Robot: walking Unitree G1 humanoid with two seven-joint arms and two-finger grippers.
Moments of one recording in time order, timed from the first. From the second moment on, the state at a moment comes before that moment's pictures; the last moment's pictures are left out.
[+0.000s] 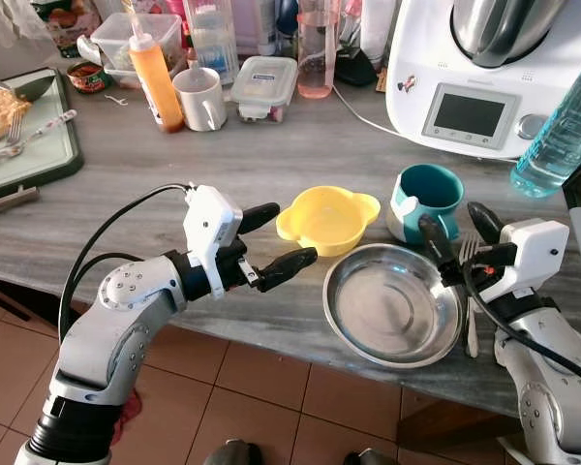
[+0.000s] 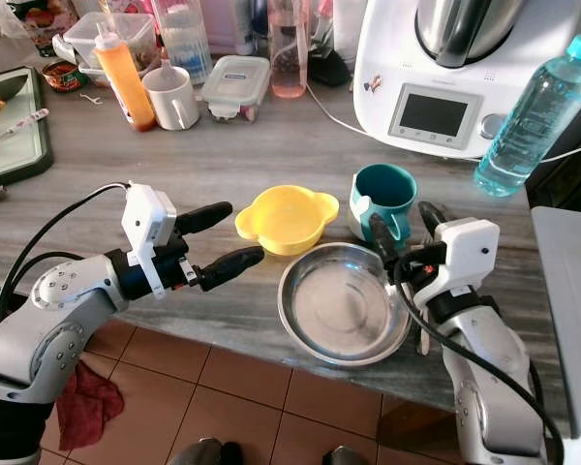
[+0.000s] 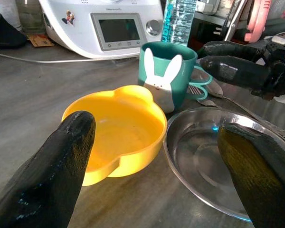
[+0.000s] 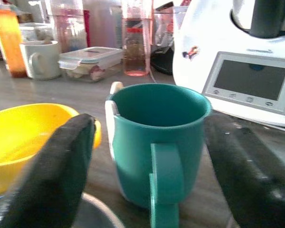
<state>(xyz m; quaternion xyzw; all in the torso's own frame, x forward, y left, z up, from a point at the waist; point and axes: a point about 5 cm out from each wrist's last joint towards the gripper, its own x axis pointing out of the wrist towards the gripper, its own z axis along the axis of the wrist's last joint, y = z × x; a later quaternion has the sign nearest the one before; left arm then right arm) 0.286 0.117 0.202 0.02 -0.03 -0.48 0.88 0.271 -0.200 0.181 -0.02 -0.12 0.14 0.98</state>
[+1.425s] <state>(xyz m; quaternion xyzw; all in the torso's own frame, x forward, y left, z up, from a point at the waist) 0.289 0.093 0.205 -0.04 -0.10 -0.40 0.91 0.219 -0.152 0.211 -0.03 -0.16 0.07 0.98</state>
